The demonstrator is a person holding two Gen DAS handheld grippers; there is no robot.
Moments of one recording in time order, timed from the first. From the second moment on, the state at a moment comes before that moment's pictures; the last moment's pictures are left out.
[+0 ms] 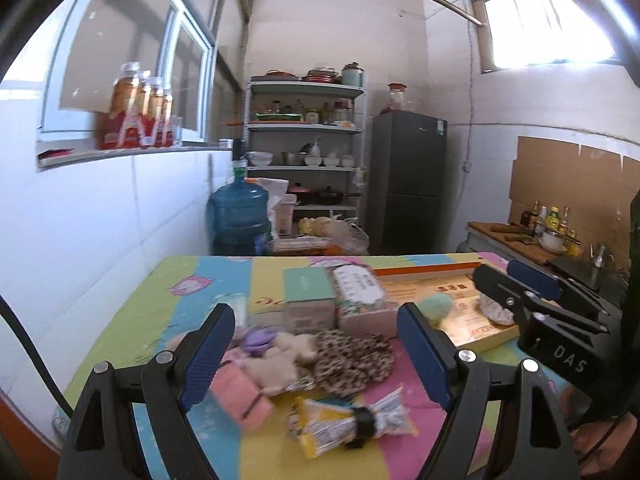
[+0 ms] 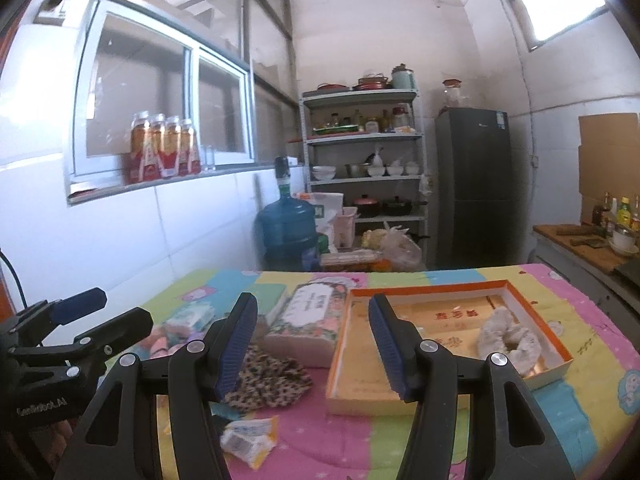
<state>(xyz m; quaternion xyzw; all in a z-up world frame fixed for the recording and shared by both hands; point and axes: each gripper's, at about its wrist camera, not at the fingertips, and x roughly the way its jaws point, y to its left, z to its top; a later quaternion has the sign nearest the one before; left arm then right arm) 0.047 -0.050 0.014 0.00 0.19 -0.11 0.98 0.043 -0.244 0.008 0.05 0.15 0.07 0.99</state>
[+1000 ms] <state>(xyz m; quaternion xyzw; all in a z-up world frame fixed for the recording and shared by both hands) 0.043 0.049 -0.044 -0.05 0.23 -0.06 0.97 0.067 -0.168 -0.063 -0.15 0.26 0.36 0.88</state>
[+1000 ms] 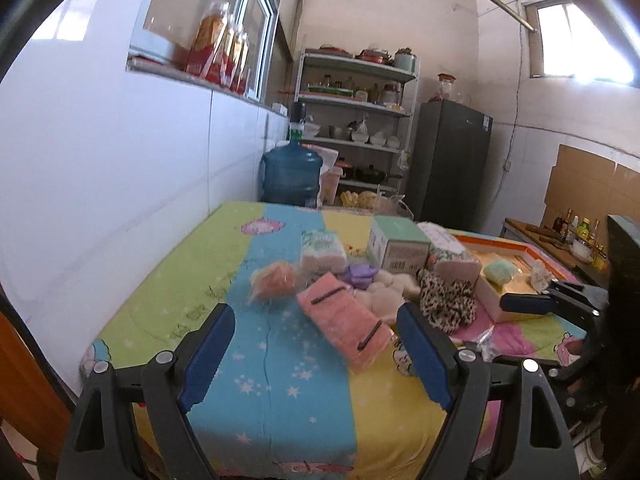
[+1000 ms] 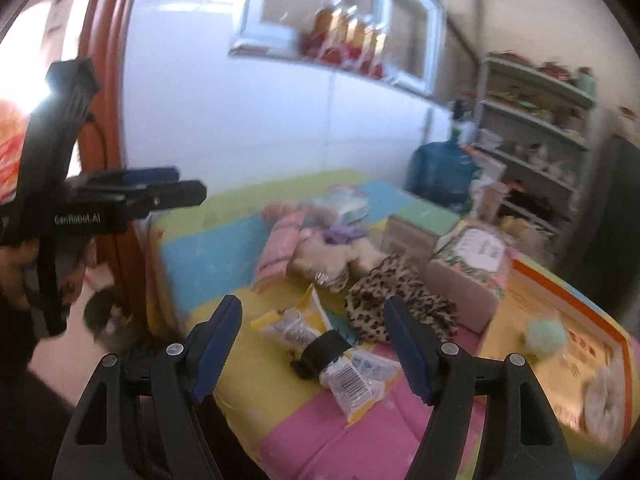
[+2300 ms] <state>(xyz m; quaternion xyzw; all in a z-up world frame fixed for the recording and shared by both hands) 0.132 0.018 -0.120 -0.11 0.32 -0.07 0.94 0.055 -0.188 -0.079 -0.01 0.26 0.37 0.89</state>
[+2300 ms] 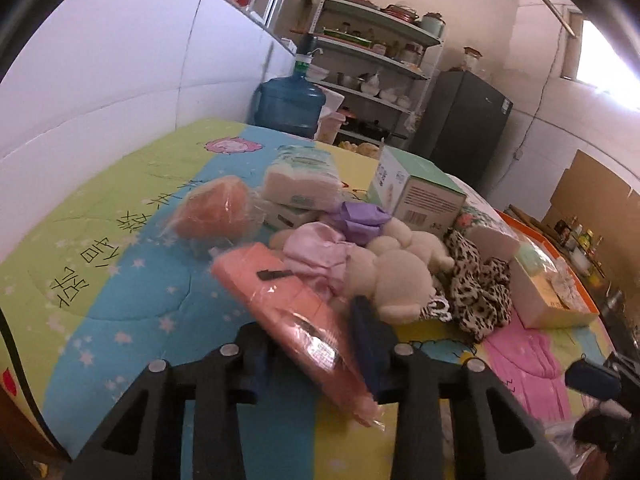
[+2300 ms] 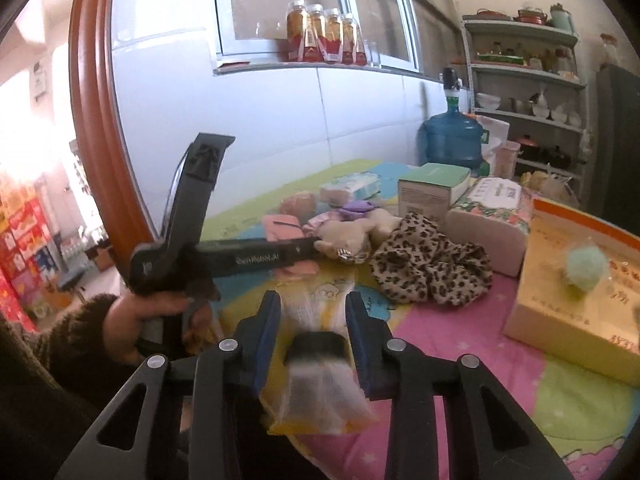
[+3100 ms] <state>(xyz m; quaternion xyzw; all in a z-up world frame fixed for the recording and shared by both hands) 0.131 0.033 -0.125 -0.14 0.31 -0.08 0.94 0.054 -0.156 -0.126 0.00 0.30 0.37 0.88</state>
